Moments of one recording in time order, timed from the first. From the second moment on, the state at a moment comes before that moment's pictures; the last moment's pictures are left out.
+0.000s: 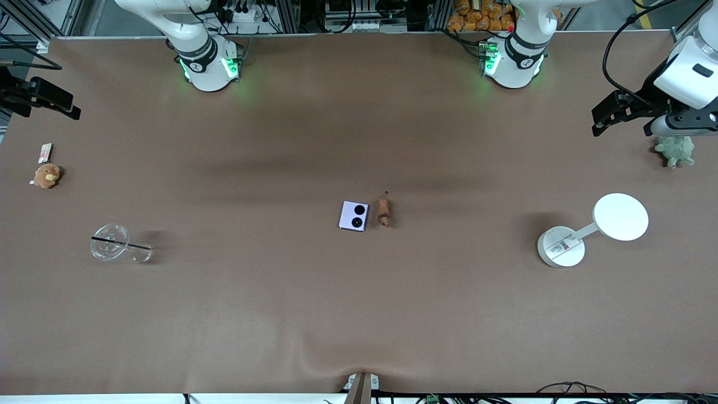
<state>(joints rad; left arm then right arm) 0.03 -0.14 -0.14 -1.73 0.00 1.63 -0.10 -0.02 -0.06 -0.04 -1.52 0.02 1.33 0.03</state>
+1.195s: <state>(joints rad) 0.03 -0.10 -0.14 -1.68 0.00 1.54 -0.10 -0.01 -0.06 -0.03 -1.50 0.02 1.33 0.03</state>
